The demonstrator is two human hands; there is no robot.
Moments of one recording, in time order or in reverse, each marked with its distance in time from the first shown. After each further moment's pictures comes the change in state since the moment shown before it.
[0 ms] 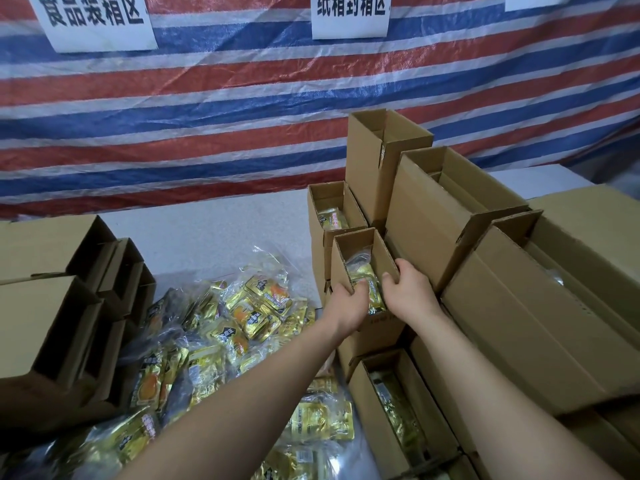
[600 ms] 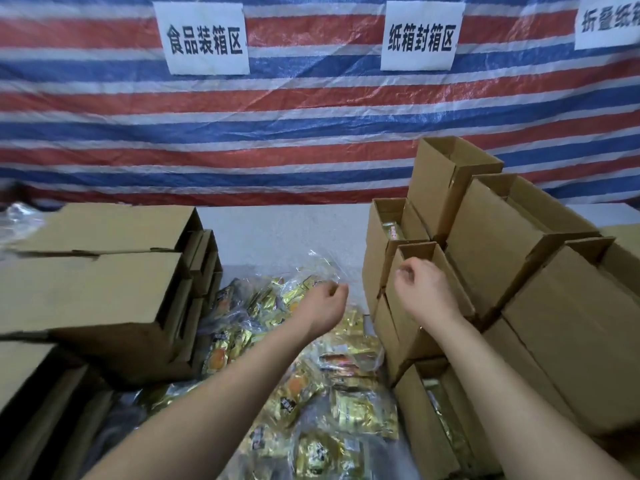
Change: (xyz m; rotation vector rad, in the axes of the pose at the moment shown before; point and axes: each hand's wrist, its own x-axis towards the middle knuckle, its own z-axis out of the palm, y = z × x) left_hand -0.073 -0.042 -0.143 0.238 0.135 0.191; right_hand -0.053 -0.075 0.026 -0.080 0.044 -0.311
